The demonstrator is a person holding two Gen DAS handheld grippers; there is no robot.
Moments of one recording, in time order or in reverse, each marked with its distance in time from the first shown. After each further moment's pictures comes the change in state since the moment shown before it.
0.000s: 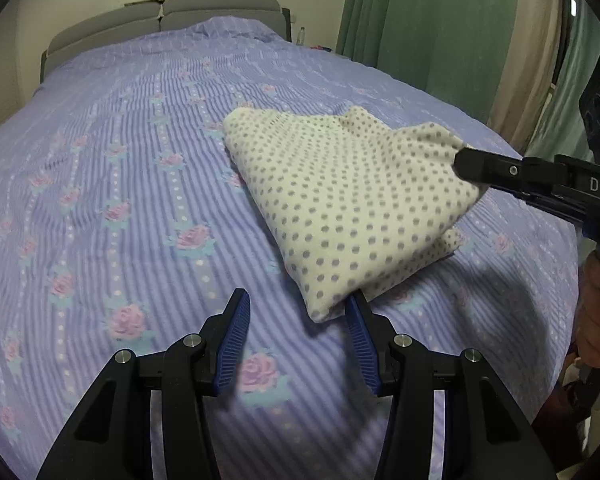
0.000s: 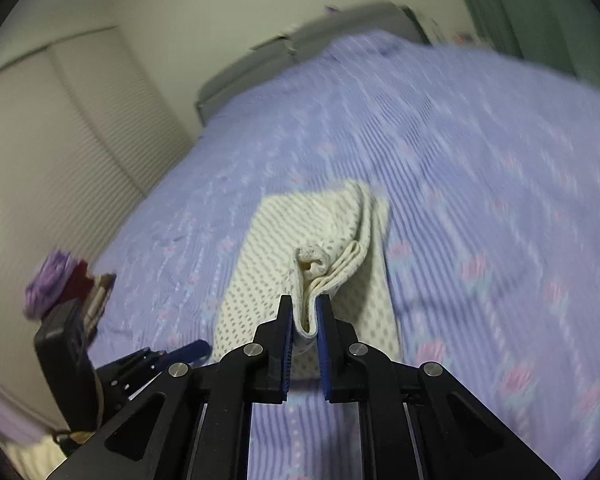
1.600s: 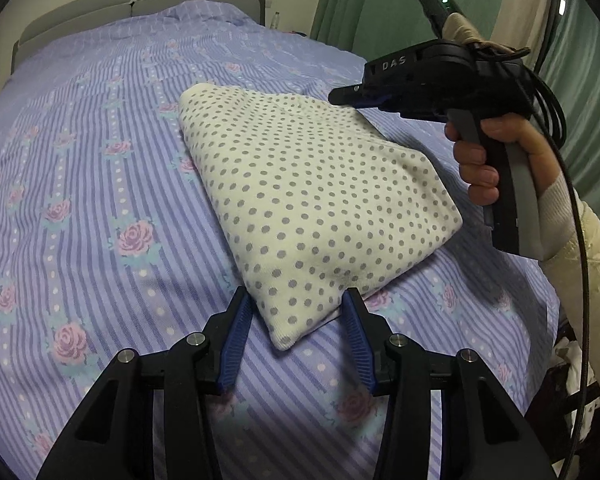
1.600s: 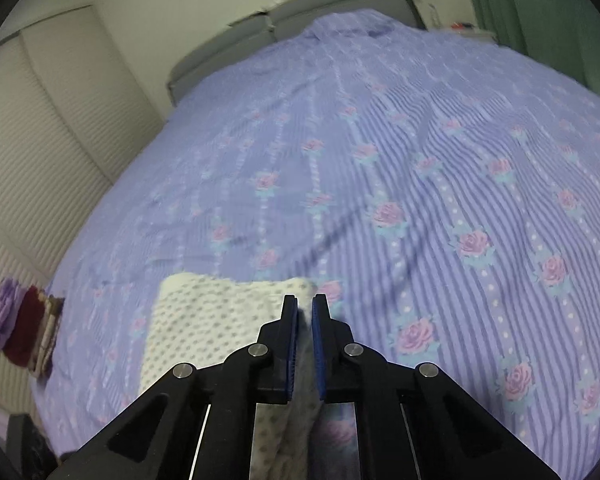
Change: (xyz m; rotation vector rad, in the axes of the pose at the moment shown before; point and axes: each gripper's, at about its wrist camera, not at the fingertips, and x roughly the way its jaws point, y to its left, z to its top) left arm 0.026 -0.004 0.005 0.036 0.053 -0.112; right arm 0.112 -0.060 0.097 0.023 0.121 -0.101
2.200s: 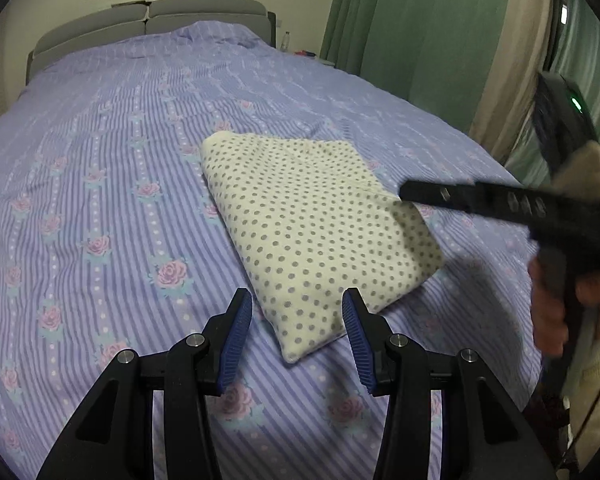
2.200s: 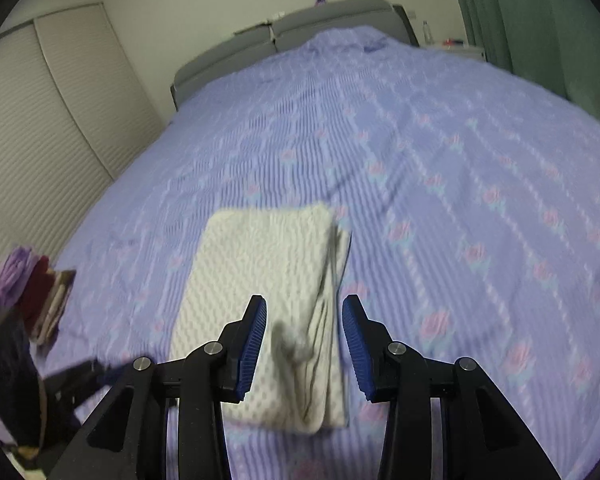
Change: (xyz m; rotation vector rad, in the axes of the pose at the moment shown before) left arm -0.022 -0.002 0.025 -0.023 -0.065 0.037; right arm -0.083 0.026 -0.078 -0.029 -0.044 -0.029
